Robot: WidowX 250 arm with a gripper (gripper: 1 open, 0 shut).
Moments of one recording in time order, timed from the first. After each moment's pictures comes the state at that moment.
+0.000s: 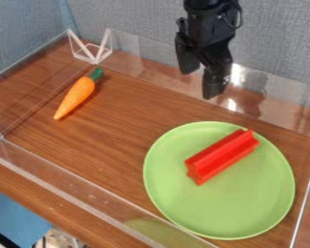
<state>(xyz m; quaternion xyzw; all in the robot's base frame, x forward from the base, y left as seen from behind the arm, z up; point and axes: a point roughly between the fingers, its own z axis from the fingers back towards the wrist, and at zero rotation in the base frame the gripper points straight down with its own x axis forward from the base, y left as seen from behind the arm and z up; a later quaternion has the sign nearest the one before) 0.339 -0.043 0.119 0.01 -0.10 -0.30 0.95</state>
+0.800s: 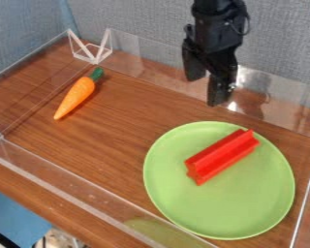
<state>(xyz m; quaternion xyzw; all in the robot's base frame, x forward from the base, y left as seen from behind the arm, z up) 0.334 -0.061 0.114 0.00 -0.08 -0.33 0.94</state>
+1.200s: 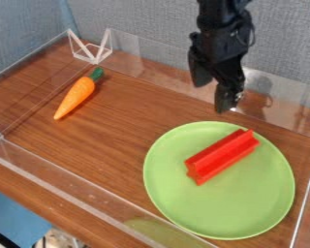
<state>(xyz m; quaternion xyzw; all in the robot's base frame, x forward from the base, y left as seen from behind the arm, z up) 0.340 -0.061 0.101 0.01 -0.12 -0.31 0.94</state>
